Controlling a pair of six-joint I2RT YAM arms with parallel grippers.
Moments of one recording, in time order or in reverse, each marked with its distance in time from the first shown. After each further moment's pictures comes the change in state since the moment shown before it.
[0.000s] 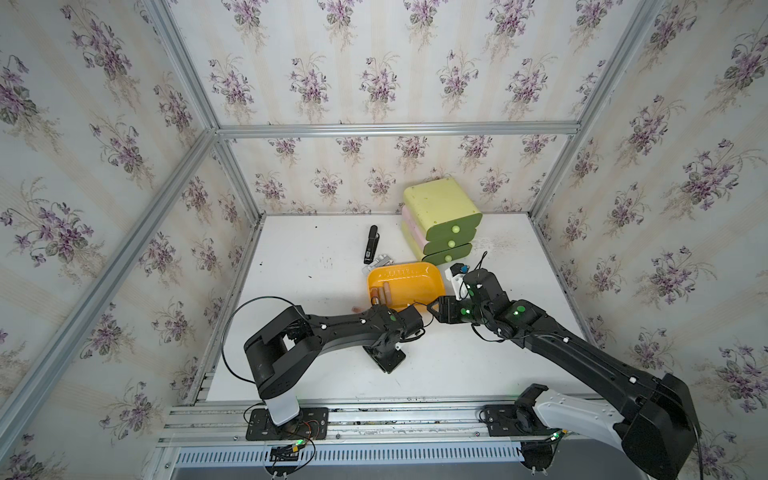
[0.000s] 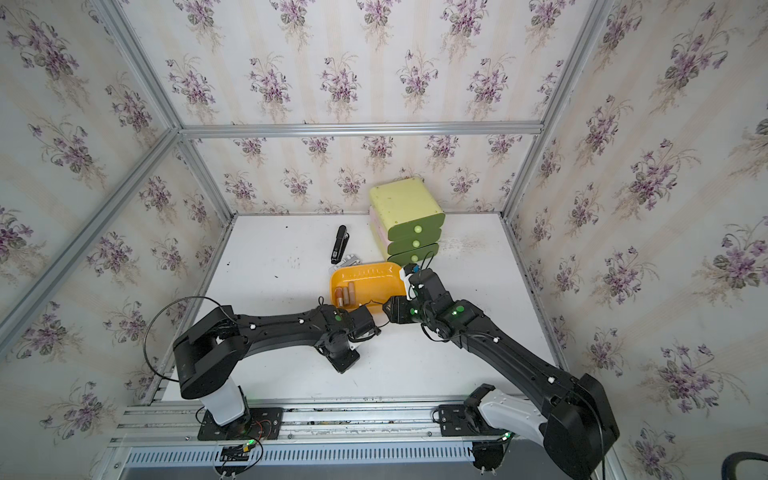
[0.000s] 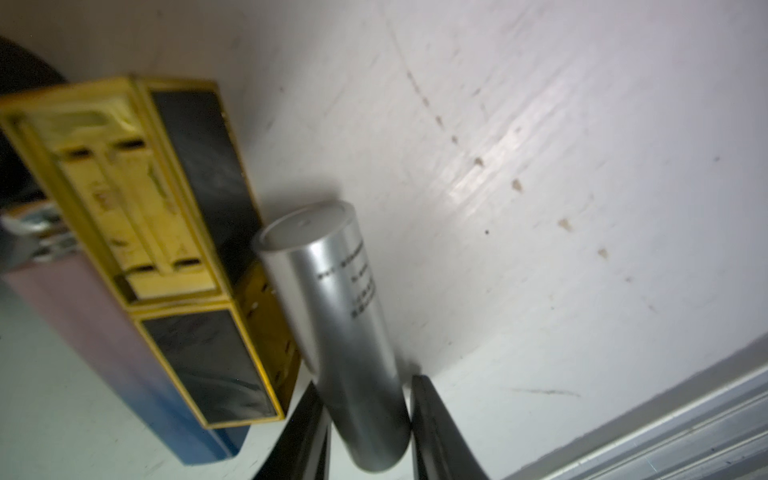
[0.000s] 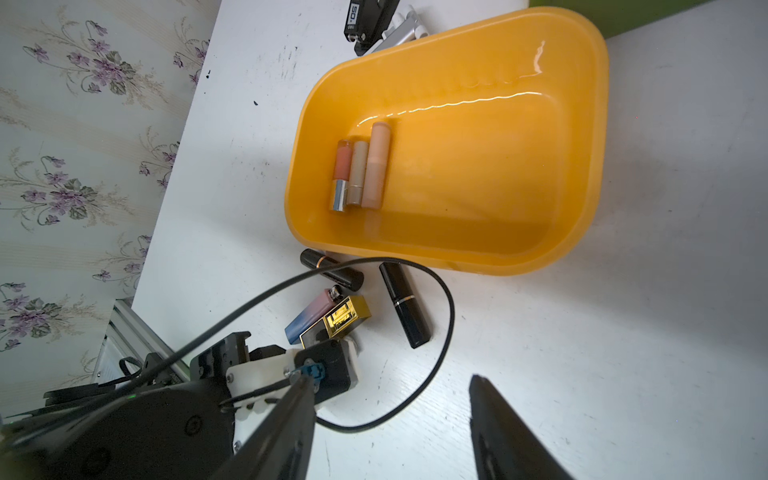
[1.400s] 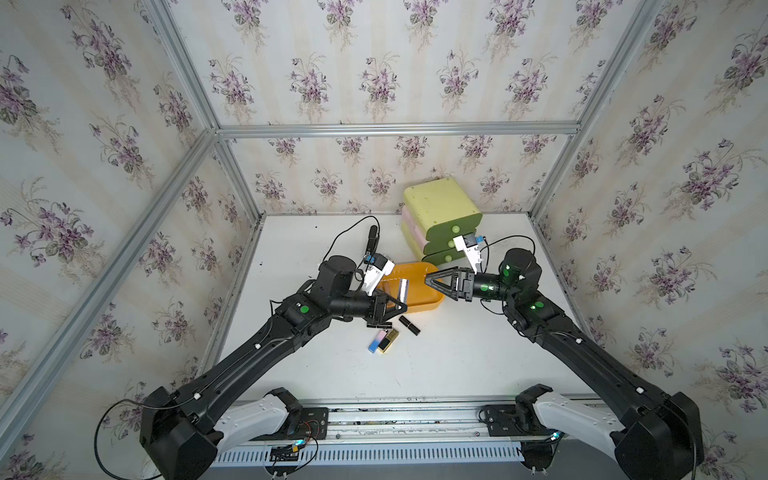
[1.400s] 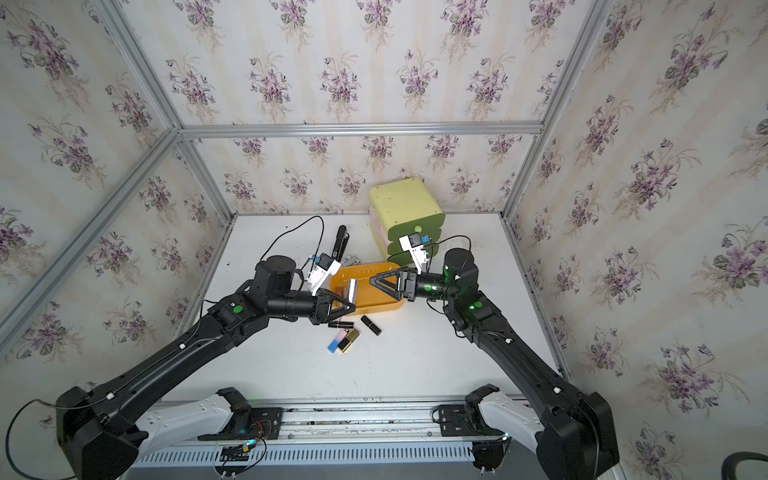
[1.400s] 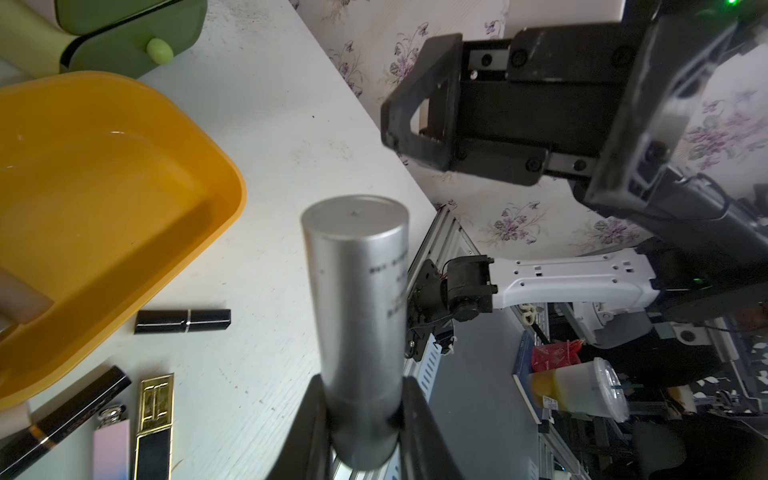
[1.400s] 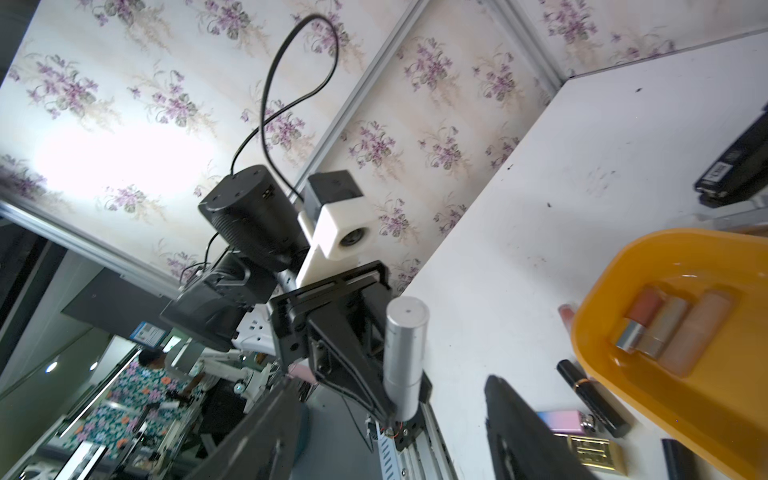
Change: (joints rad) left arm 0.365 -0.627 -0.088 0.513 0.666 -0.301; right arm -0.176 -0.034 0.023 0.620 -0.770 0.207
